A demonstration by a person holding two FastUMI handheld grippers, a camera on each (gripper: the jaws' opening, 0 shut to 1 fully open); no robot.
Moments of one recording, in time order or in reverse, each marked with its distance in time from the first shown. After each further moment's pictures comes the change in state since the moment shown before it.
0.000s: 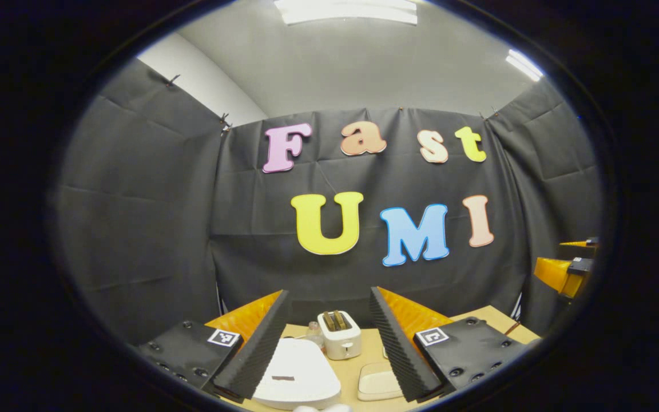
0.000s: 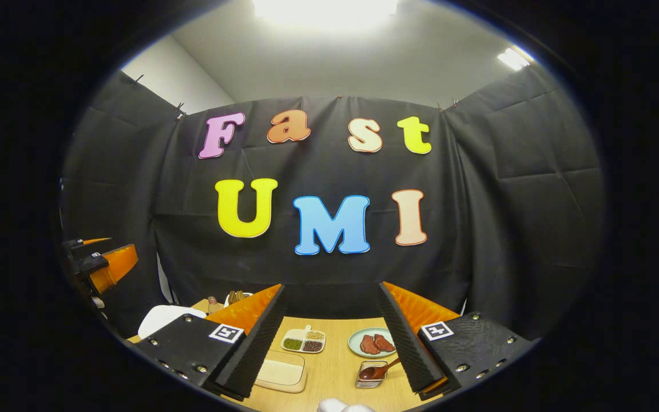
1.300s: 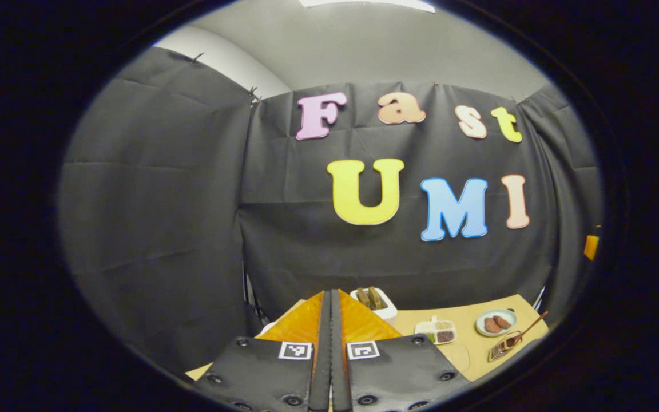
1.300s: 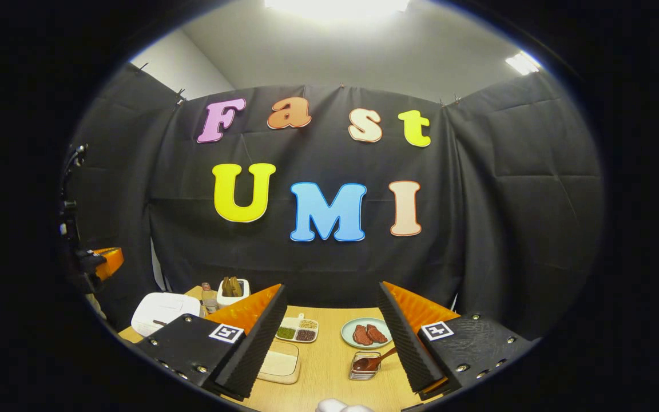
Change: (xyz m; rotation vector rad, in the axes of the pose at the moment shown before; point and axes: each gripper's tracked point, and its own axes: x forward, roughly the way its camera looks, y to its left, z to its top) left arm 0.041 0.085 -0.103 -0.037 0.168 0.170; right arm -0.010 0.008 -0.015 -0.057 0.067 -0.031
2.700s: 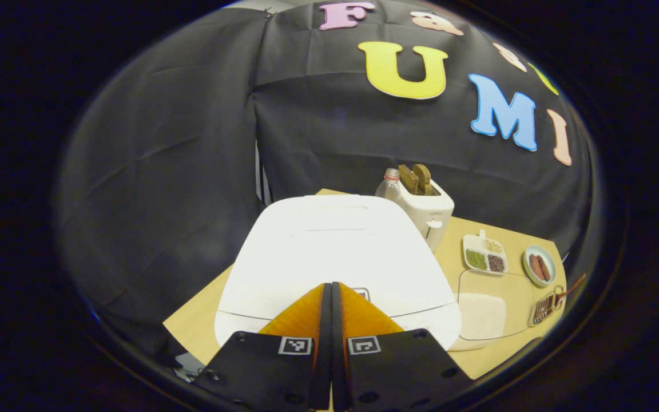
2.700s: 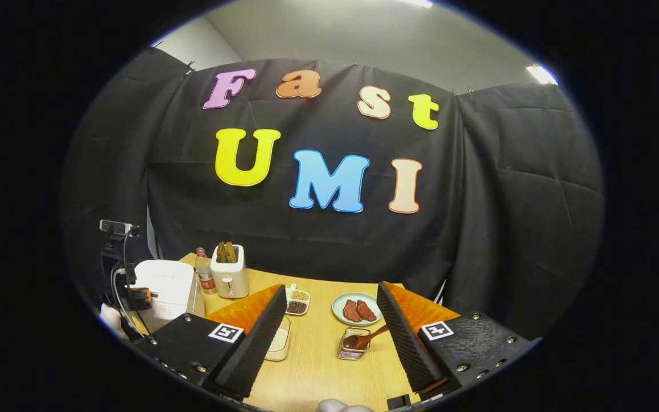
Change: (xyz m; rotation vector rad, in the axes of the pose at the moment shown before) left arm 0.065 0.030 -0.241 -0.048 0.473 0.099; right arm -0.015 -0.001 -0.034 -0.077 0.153 -0.019
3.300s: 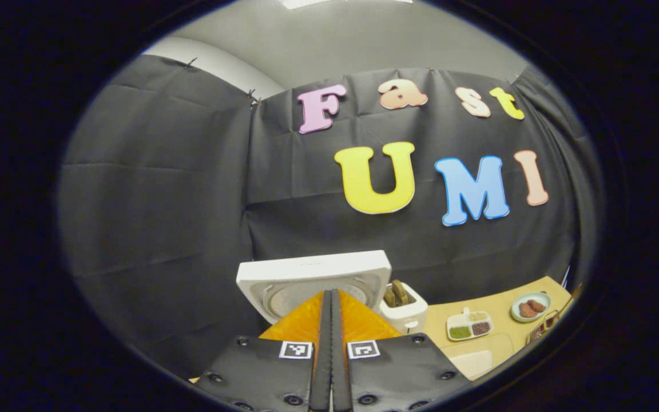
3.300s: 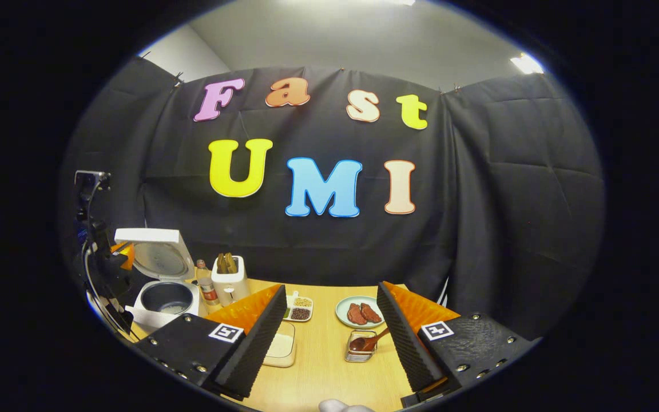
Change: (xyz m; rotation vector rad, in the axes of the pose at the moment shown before) left arm -0.124 -0.031 0.185 0.122 -0.577 -0.053; right arm -0.004 0.001 0.004 0.080 -0.051 -0.012
